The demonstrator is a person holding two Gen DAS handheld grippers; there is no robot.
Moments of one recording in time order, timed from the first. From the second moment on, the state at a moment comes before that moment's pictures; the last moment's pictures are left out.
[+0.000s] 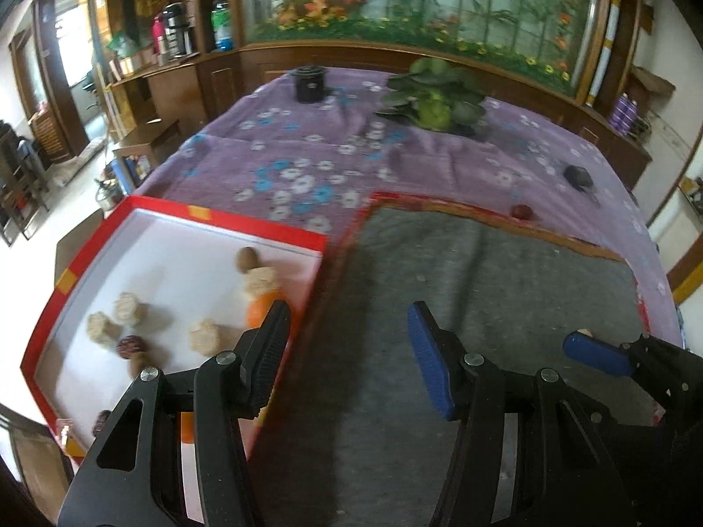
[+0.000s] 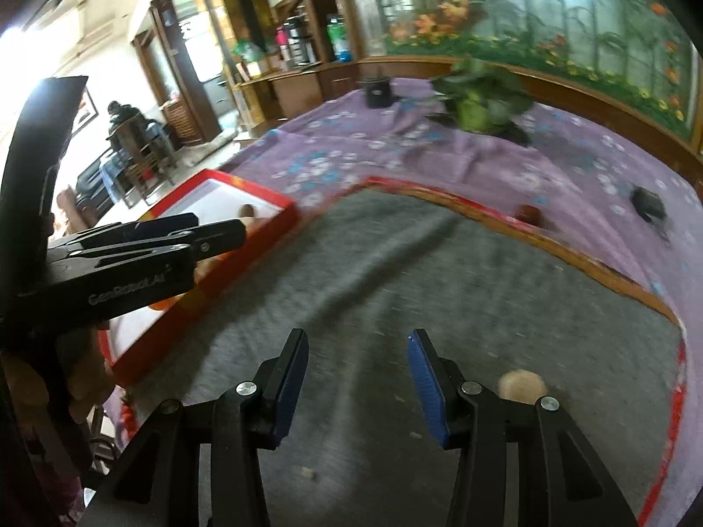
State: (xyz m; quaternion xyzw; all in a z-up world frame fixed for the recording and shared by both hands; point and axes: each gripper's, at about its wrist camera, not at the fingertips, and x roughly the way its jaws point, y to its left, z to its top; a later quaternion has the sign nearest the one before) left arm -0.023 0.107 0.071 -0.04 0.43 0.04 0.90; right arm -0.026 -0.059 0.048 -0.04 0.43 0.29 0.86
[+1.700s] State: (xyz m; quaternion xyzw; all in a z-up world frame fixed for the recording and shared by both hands) left arm 0.167 -0.049 0.038 -0.03 0.52 -0.08 0.85; right arm 0.025 -0.186 0.002 0.04 0.44 0.26 0.86
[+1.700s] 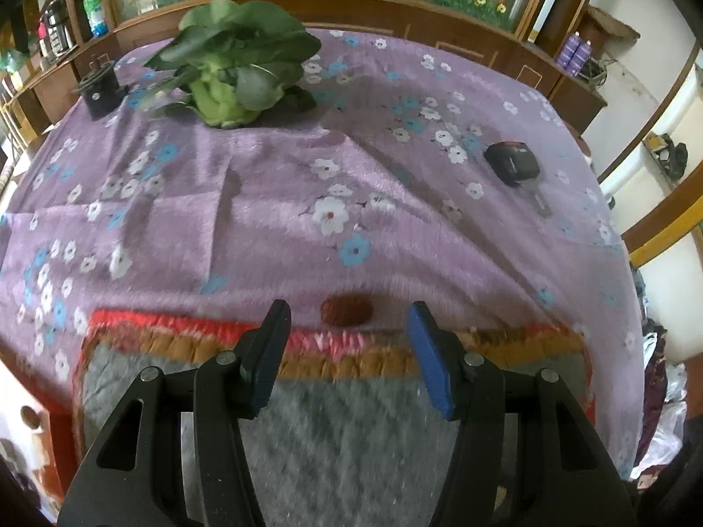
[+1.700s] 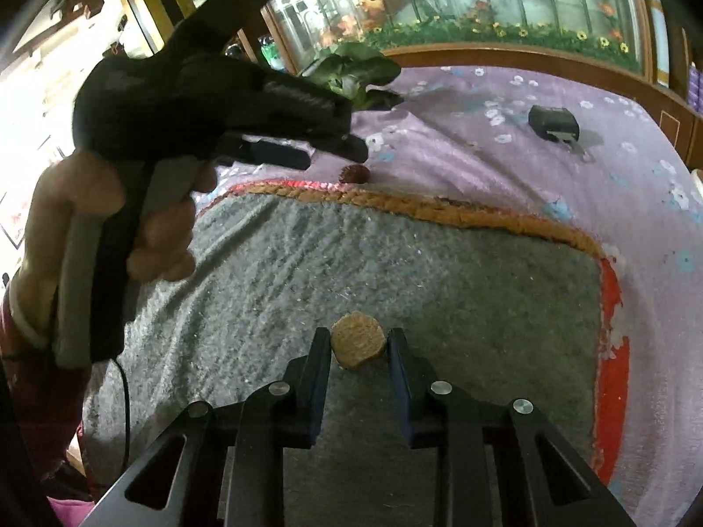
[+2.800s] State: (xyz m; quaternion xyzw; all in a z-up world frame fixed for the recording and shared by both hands) left arm 0.077 0.017 0.070 -0.01 0.47 -0.03 0.88; right arm 0.009 -0.164 0.015 0.04 0.43 0.28 0.86
